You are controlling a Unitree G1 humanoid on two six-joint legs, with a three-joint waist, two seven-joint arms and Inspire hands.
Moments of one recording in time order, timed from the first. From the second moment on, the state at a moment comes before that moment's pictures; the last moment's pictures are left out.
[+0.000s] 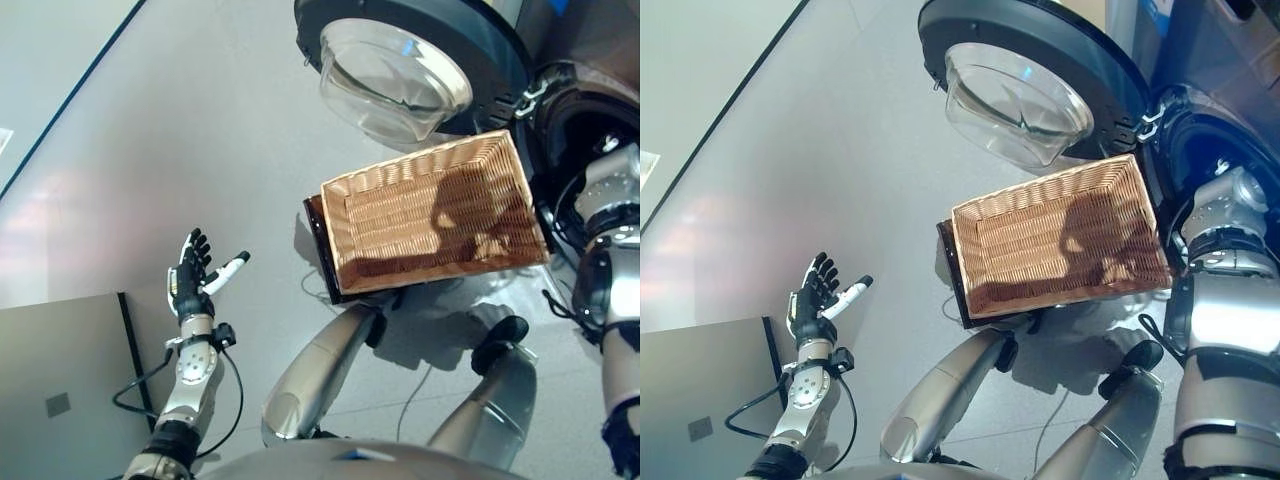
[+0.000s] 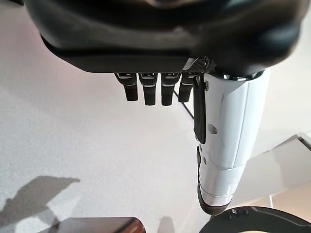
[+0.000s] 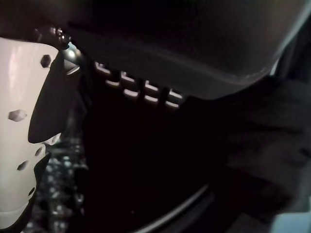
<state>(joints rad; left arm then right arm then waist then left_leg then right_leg) 0.04 0.22 -0.17 0.45 -0.33 -0.43 0.41 -1.18 -0.77 -0.01 1.41 0.80 -0.30 -0.52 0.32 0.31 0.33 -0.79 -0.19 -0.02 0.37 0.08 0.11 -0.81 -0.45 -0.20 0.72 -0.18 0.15</state>
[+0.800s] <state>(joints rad) 0.07 0.22 -0.13 0.46 -0.33 -0.40 0.37 -1.06 -0.60 0.26 1.44 0.44 -0.14 -0.41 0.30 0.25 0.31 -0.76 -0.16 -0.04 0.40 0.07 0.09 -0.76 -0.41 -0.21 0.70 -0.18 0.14</state>
